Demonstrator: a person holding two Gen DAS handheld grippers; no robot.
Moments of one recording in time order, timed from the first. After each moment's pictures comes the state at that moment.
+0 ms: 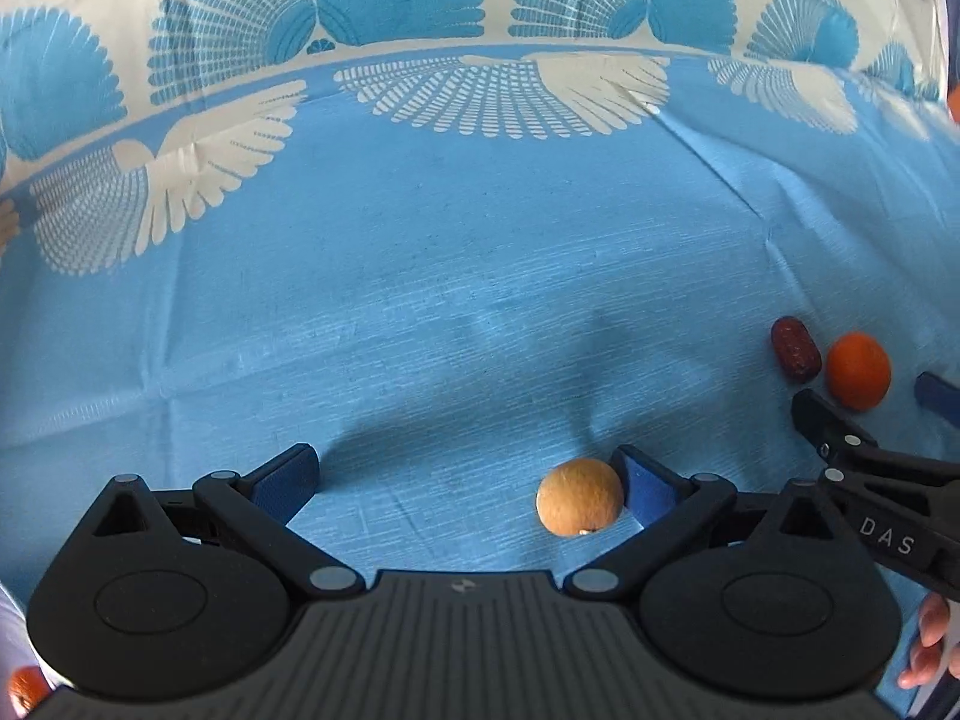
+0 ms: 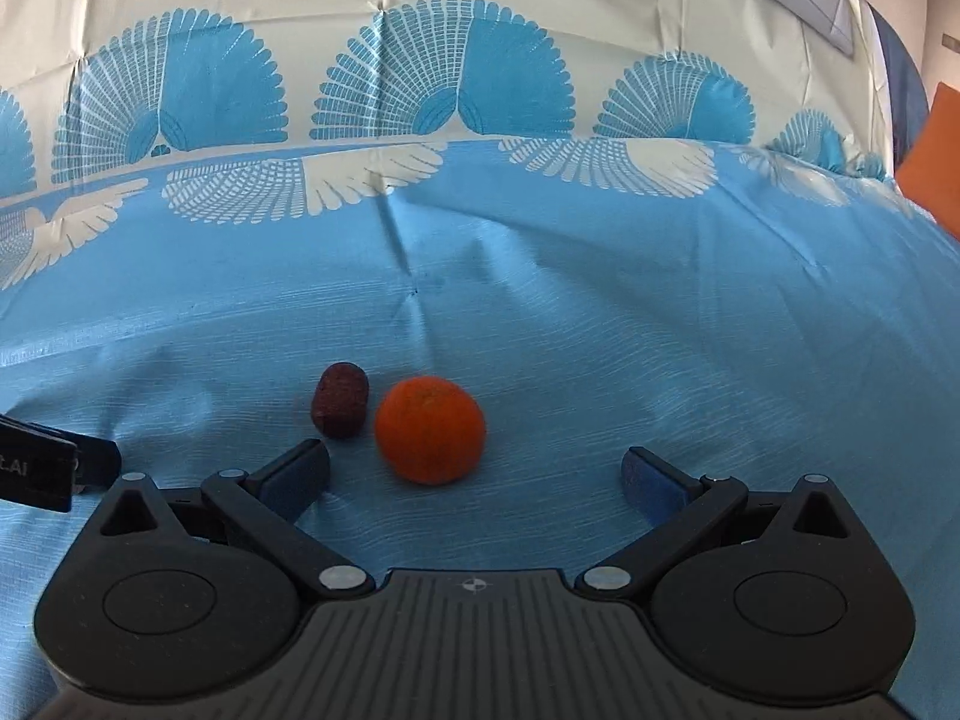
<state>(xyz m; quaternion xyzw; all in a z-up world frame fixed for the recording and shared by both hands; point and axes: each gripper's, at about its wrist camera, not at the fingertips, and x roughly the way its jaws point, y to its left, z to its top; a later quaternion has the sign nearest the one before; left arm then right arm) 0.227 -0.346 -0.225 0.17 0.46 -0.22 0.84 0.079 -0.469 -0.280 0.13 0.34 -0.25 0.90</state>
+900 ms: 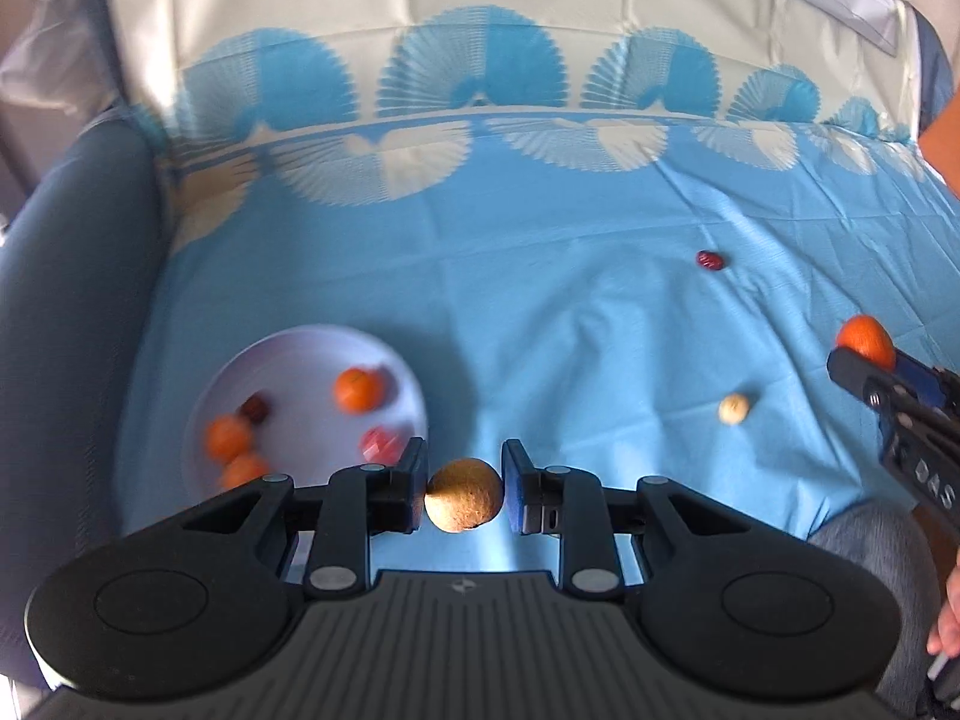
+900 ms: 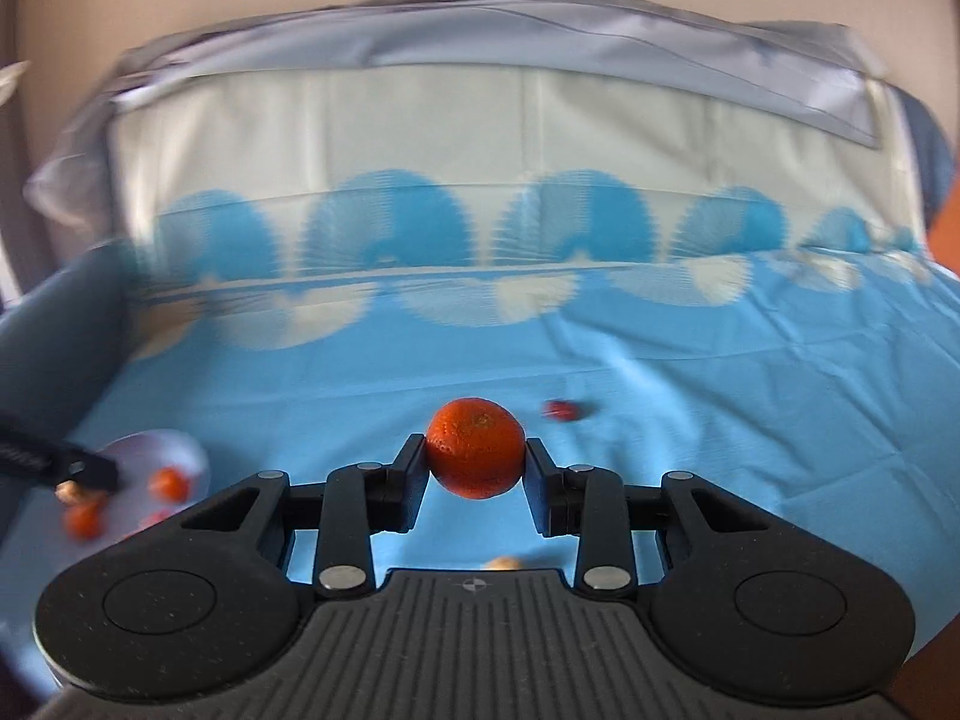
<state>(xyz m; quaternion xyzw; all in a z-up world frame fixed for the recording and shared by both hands) 0.039 -0.146 -0.032 0.15 0.45 -0.18 0.86 -0.098 -0.331 -0.097 0.13 0.27 -0.12 0.95</state>
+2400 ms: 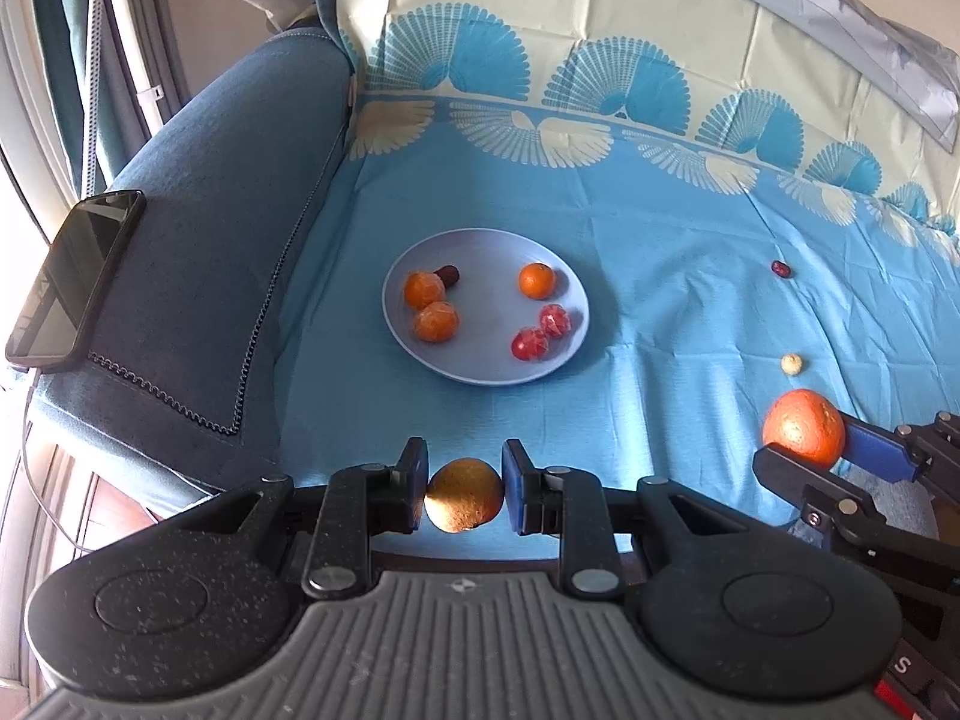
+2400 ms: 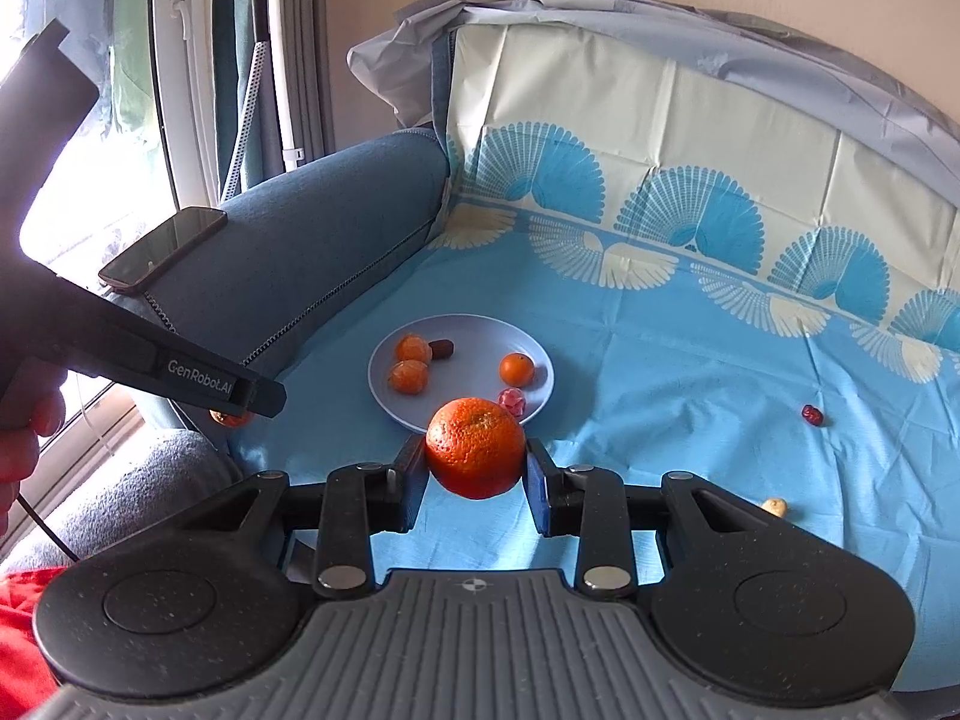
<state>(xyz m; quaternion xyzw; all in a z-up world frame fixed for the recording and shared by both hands) -0.039 0.016 -0.006 0.07 0.45 -0.11 0.88 -0.147 -0.138 -0.032 0.02 0.31 0.07 0.95</state>
